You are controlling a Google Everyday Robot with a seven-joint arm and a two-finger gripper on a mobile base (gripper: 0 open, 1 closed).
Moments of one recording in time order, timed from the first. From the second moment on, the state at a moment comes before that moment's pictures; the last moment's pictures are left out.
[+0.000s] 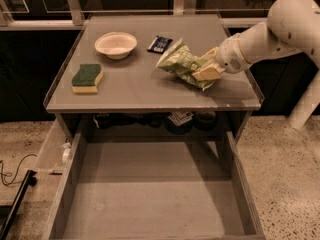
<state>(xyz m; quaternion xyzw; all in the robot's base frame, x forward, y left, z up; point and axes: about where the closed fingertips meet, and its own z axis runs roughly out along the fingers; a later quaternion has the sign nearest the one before) 0.661 -0.143 0.862 -0.54 0.74 0.16 0.37</state>
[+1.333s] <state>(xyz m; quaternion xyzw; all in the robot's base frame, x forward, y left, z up) 0.525 -0.178 0.916 -0.56 0.69 0.14 0.43</state>
